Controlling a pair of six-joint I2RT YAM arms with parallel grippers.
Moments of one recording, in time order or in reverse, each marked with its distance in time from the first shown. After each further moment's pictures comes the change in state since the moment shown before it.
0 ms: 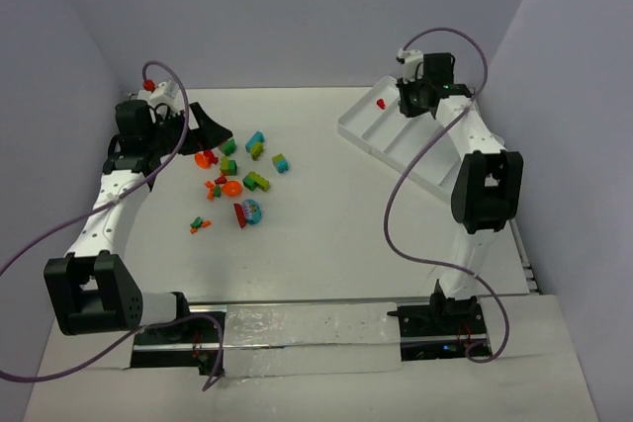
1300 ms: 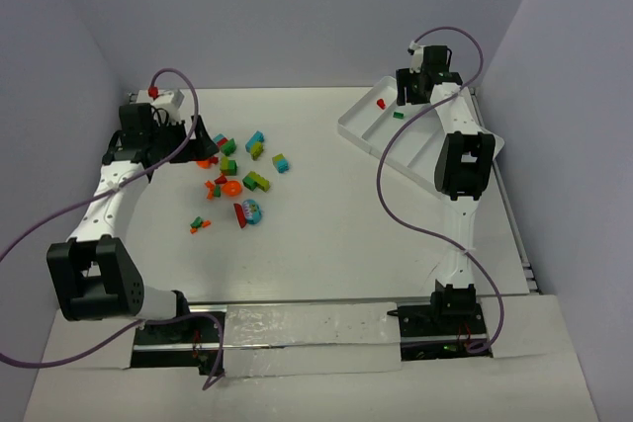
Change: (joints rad) left arm 0.027 0.068 0.048 -0.218 -0.237 0.301; right arm -0.118 0.568 0.622 -0.110 0.060 0.188
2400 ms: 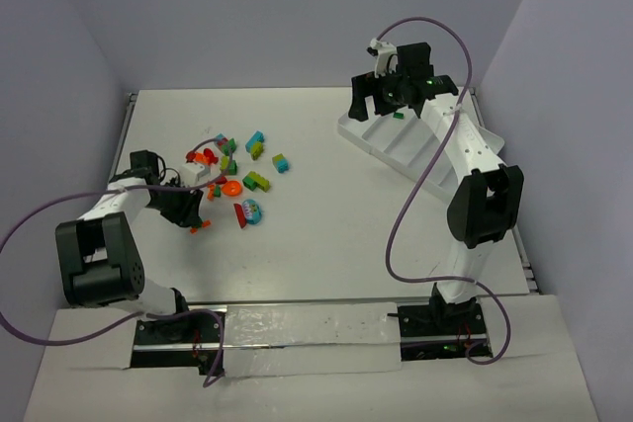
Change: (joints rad) left arm 0.114 0.091 -0.270 -0.257 0.022 0.842; right arm 0.234 -0.623 -0.506 -0.056 -0.244 0.035
